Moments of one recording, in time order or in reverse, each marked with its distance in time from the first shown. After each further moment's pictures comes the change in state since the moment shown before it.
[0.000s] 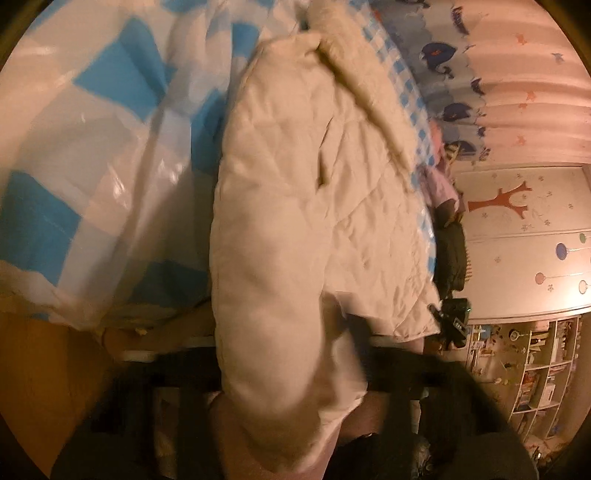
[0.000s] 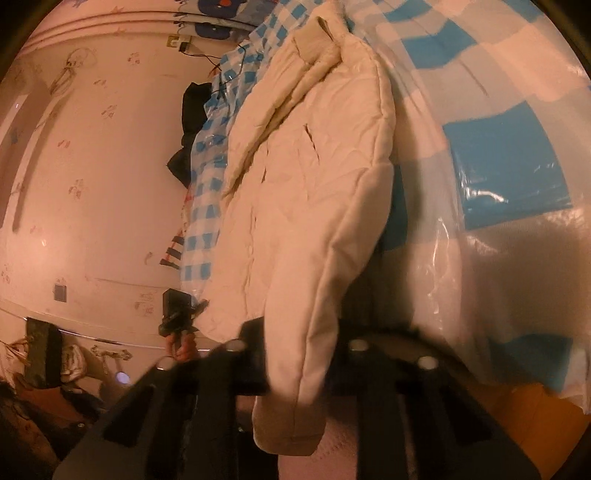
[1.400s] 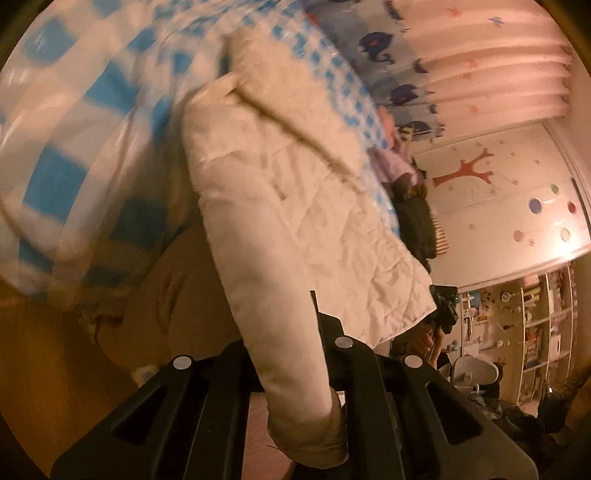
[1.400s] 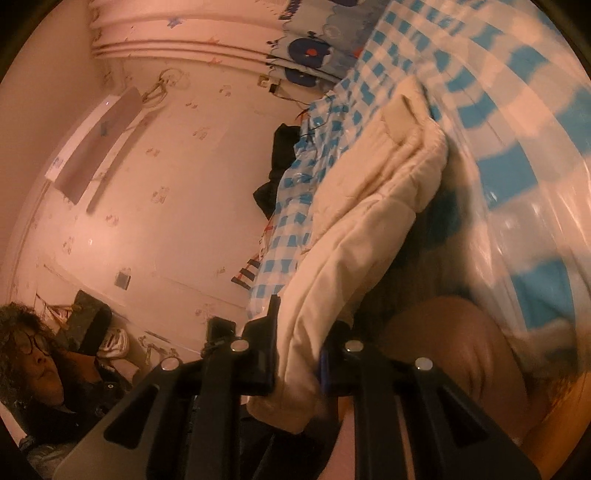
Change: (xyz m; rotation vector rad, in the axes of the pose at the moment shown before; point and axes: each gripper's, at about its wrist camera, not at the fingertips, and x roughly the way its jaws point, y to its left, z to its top) left arm -0.062 -0.030 -0.073 0.151 -0.049 -0.093; right arm -0.073 0.020 -0.075 -0.119 -0.211 0.280
